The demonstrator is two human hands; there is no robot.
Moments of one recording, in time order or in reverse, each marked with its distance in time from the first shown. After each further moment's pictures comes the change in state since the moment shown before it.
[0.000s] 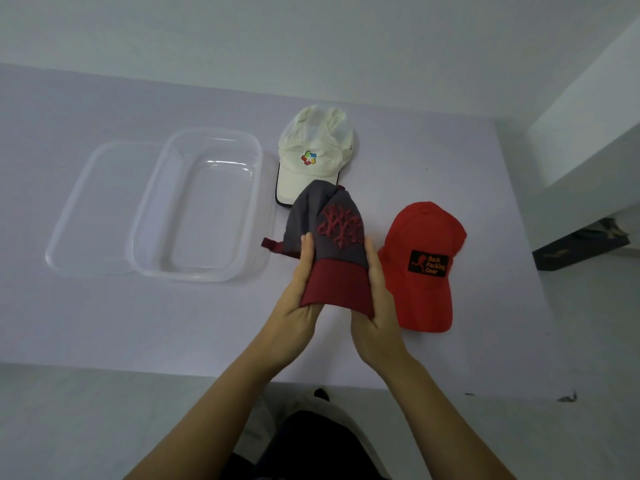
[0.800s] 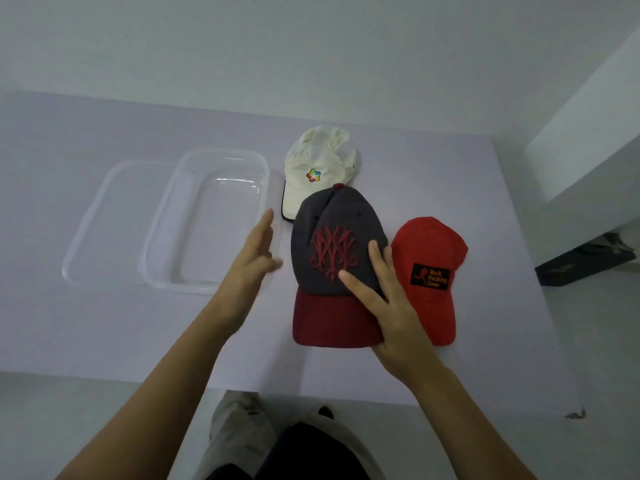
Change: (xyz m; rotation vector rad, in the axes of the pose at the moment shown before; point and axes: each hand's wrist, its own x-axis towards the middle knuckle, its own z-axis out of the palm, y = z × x) left_hand 0.023 0.014 -0.068 -0.075 0.081 -0.131; right_hand 0.000 0.003 -0.033 -0.618 -0.144 -0.356
